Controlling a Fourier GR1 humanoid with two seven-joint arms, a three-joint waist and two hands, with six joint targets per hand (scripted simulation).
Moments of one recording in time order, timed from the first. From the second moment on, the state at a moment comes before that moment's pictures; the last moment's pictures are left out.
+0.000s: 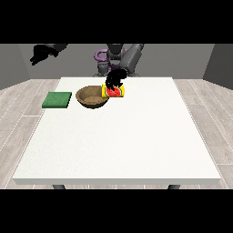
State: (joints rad) left arm -1.08 0.04 -0.52 -0.21 -1.13 0.83 0.17; right arm -0.59 -0.37 -0.25 -1.04 -0.15 0.08 -0.17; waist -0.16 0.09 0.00
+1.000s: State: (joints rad) left arm -1.09 0.00 -0.82 -0.42 -1.48 0.42 0.44; right arm -0.66 -0.34 -0.24 -0.93 -0.13 0.07 -0.22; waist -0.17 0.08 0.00
